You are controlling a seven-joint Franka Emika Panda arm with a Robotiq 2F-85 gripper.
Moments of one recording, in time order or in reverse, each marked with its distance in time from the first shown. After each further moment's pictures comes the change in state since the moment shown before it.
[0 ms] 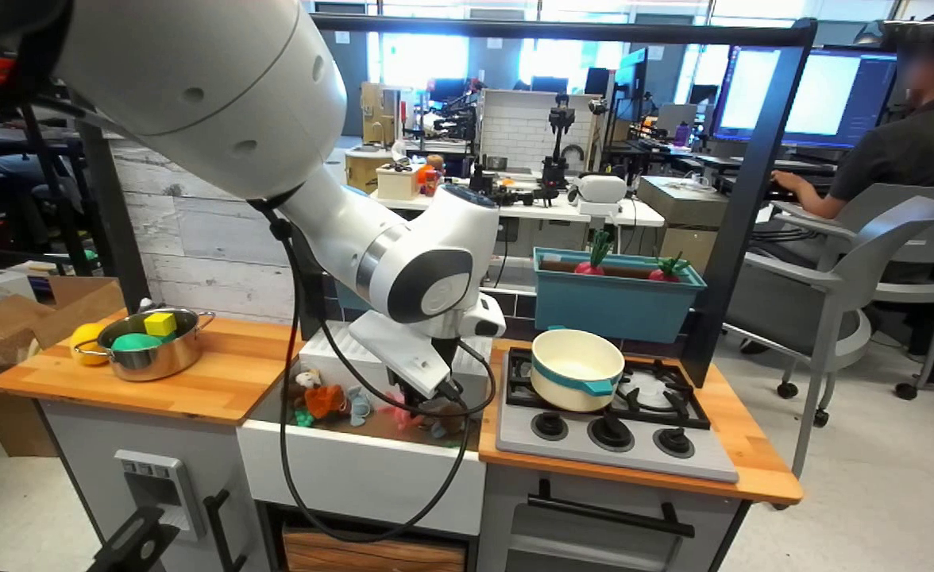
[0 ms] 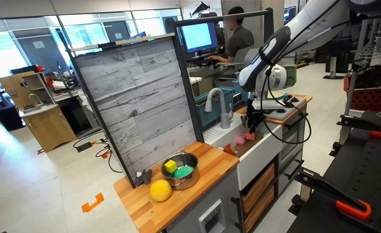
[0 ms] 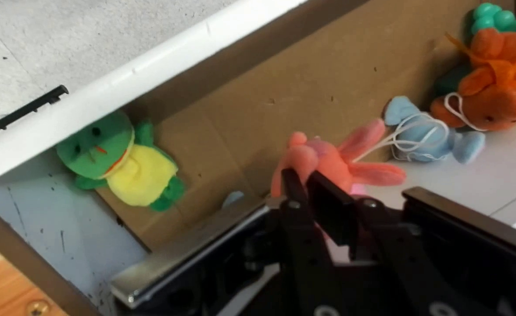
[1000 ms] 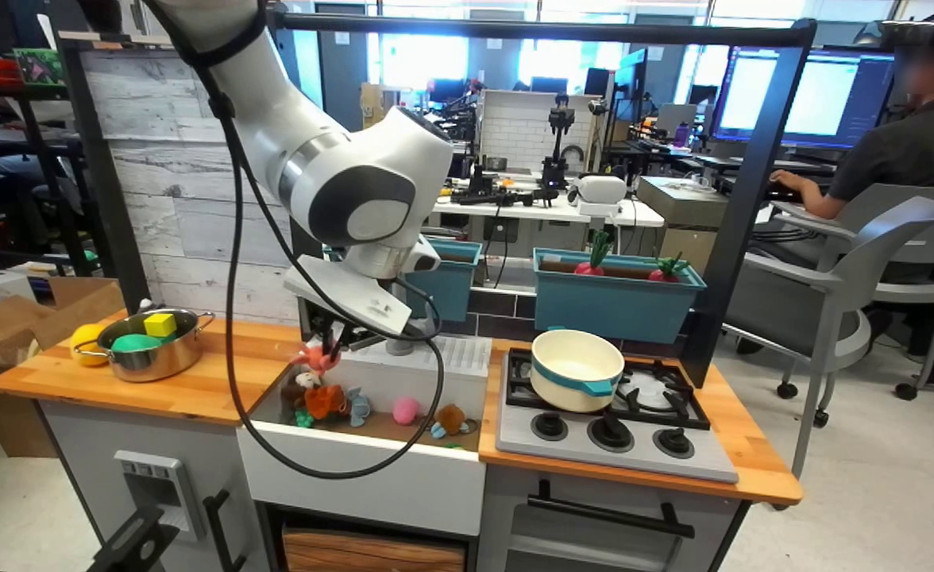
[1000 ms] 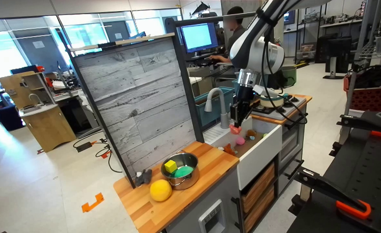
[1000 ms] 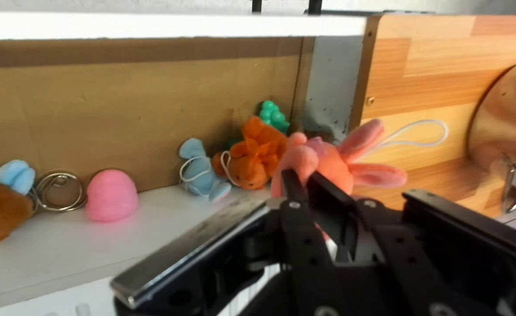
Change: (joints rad) arm -0.101 -0.365 0.238 -0.526 0.005 0.077 -0.475
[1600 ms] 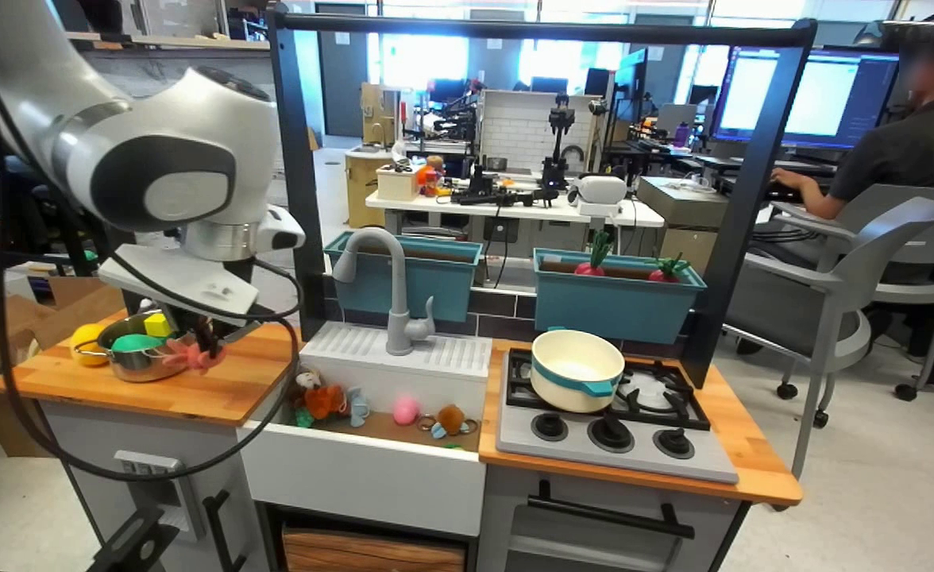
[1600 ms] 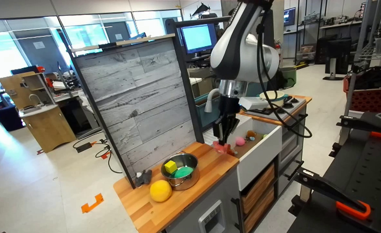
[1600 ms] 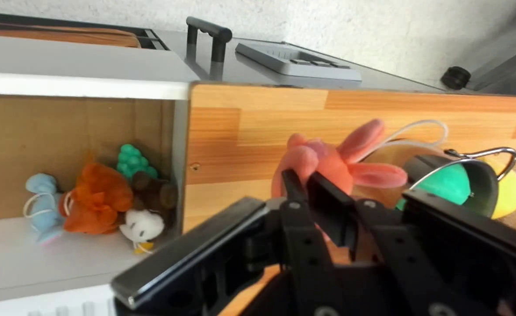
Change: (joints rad) arm 0.182 -0.212 0.018 -0.412 0.010 0.316 0.088
